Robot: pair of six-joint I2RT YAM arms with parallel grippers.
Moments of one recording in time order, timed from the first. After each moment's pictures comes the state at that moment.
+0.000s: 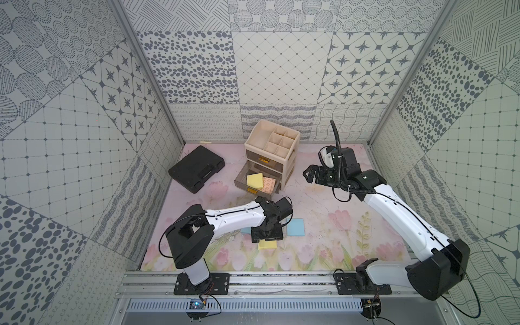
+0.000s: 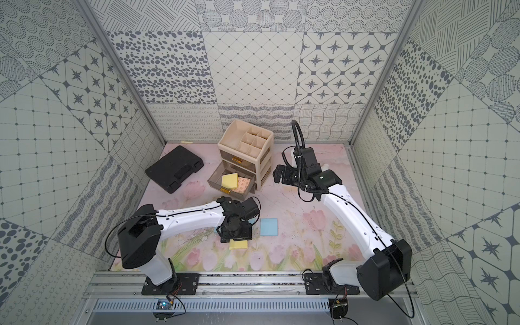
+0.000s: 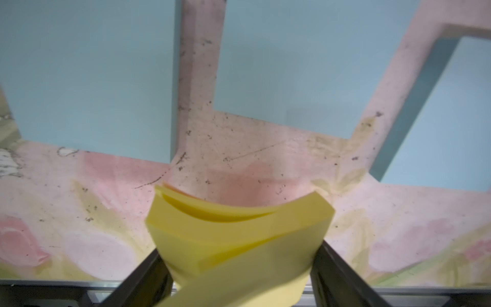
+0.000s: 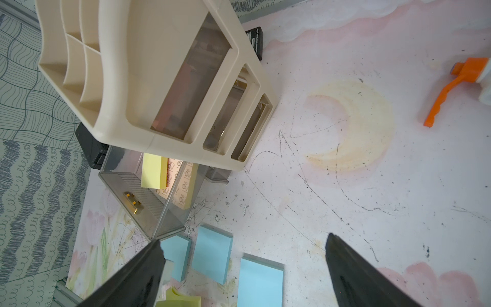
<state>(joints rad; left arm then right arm) -1.02 1.65 1.13 -0.99 0.04 -1.09 0.44 1.32 1.26 -0.69 -0.09 0.52</state>
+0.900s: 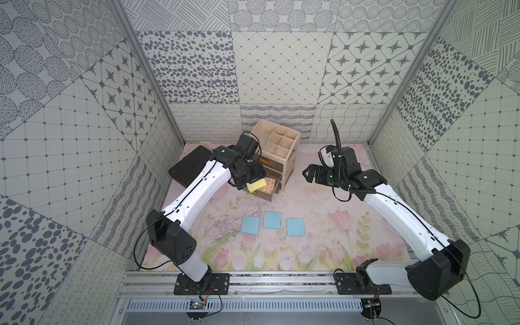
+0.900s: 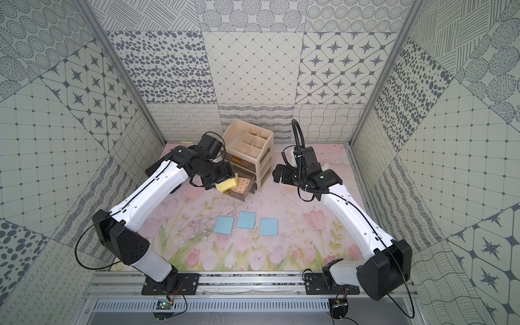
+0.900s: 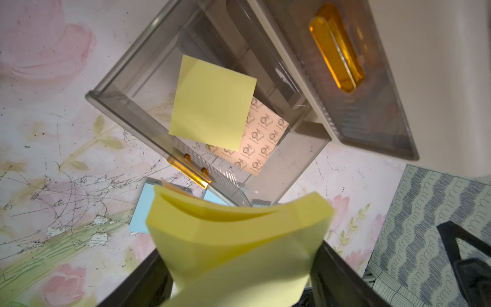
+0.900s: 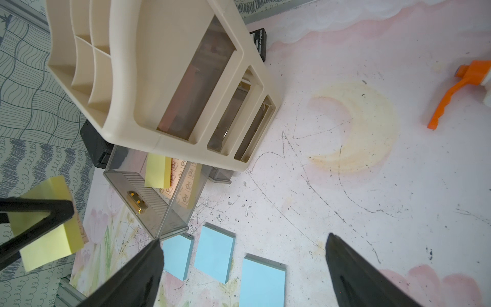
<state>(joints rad) -0.53 1.64 1.71 -1.18 0.10 -0.88 0.44 1.32 1.27 -0.69 -0.10 0.51</state>
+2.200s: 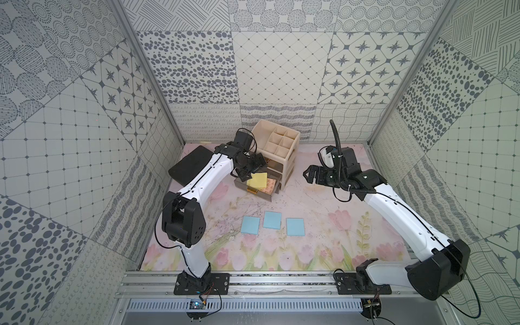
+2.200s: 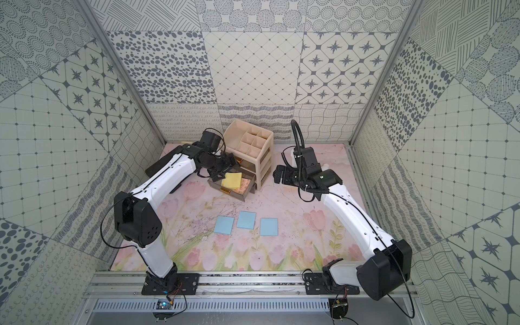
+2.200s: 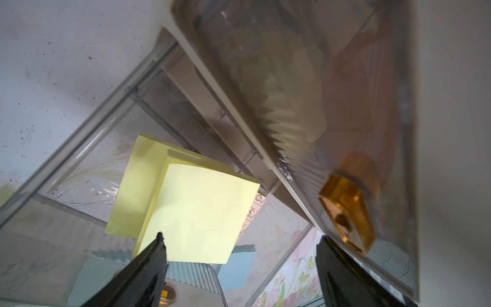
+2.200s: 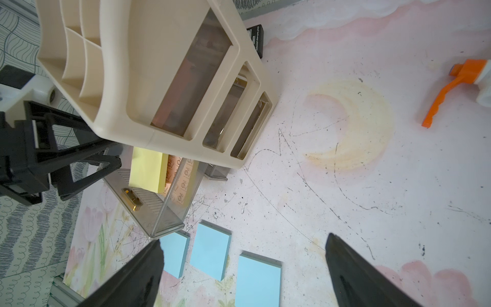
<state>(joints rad) -0.41 1.79 1.69 -0.92 0.26 -0.86 0.44 1.32 1.27 -0.71 -0.09 0.50</state>
